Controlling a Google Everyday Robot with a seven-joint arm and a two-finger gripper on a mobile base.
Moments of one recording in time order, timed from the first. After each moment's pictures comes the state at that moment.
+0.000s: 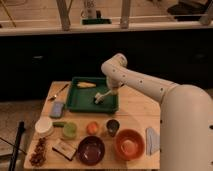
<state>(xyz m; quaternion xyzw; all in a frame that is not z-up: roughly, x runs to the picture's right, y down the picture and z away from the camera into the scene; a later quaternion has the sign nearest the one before) 0.062 0.024 0.891 -0.26 -0.02 -0.09 0.96</state>
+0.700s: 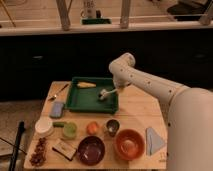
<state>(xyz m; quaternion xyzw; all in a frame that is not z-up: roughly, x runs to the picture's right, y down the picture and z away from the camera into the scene) 0.105 0.008 0.886 -0.23 0.00 -0.02 0.97</state>
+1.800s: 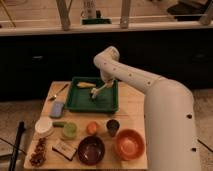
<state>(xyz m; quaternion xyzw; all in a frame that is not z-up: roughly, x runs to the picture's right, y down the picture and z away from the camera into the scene) 0.022 -0.010 0.895 -0.24 -0.03 -0.18 0.95</state>
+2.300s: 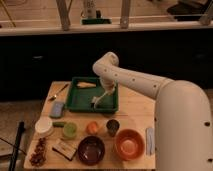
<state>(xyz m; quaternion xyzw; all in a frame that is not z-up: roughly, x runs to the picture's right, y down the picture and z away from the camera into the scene) 0.047 0.027 0.870 -0.26 -0.02 -0.22 0.94</state>
